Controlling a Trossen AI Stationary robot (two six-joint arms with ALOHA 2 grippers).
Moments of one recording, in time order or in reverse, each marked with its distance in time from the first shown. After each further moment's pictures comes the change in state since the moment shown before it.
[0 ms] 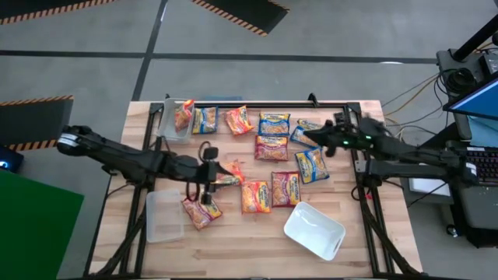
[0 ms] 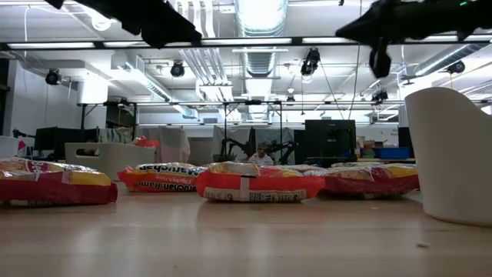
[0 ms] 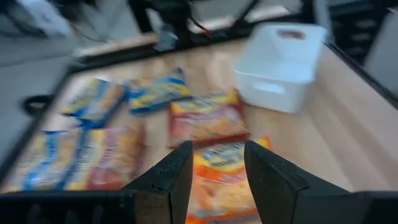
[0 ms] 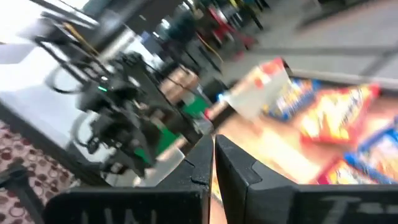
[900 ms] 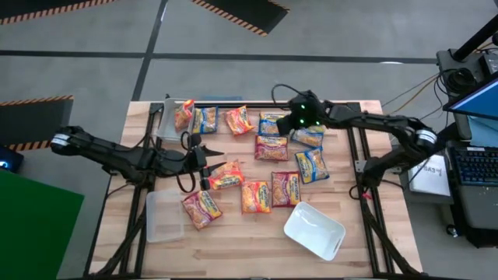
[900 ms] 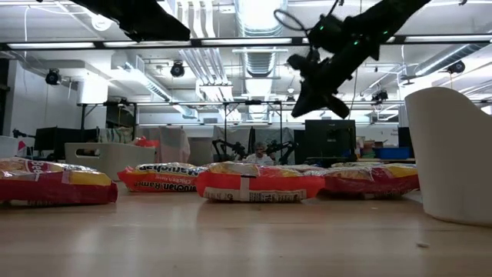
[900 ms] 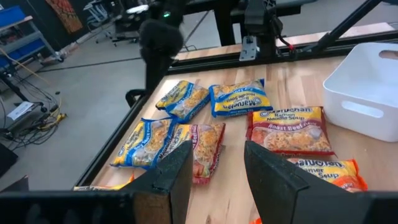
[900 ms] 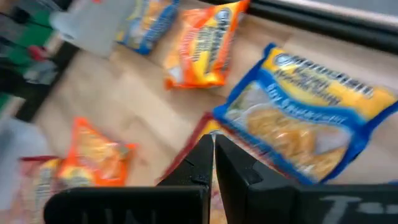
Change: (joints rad) left arm 0.001 -0.129 -0.036 -0.026 -0.299 -0.019; right arm -0.213 0.683 0.511 -0.422 0.001 -0.151
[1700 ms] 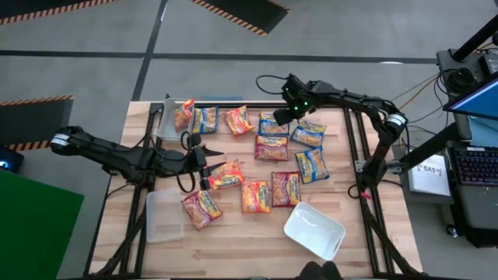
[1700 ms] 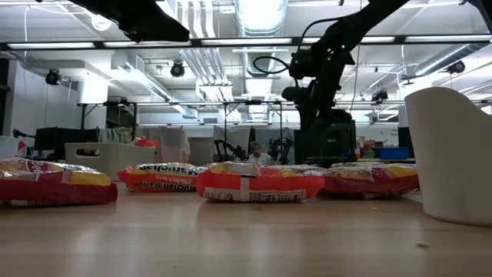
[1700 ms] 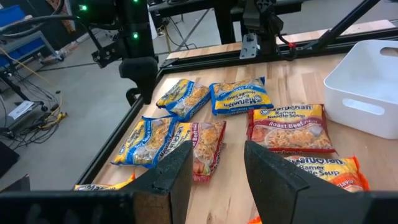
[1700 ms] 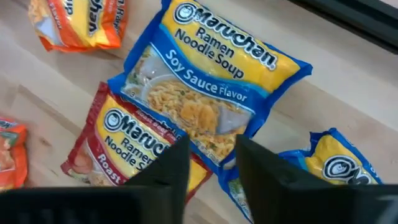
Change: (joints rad) left arm 0.000 -0.003 0.000 -0.011 0.000 0.000; right arm -0.136 0.306 0.382 -0.545 -0.009 -0.152
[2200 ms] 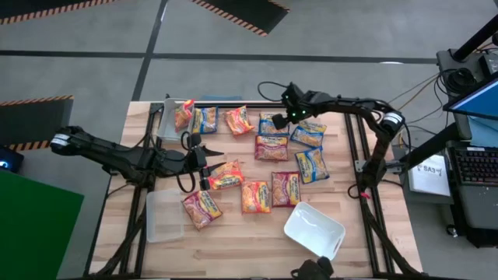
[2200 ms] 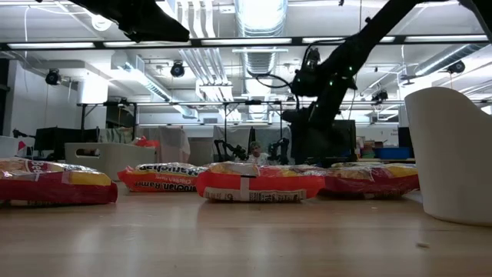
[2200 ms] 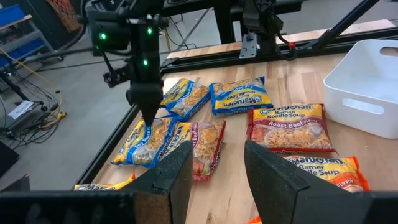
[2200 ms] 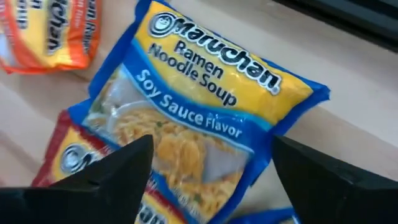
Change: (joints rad) left arm 0.000 0.001 0.000 0.000 0.001 0.000; right arm -0.013 0.041 -0.198 0.348 0.035 0.018
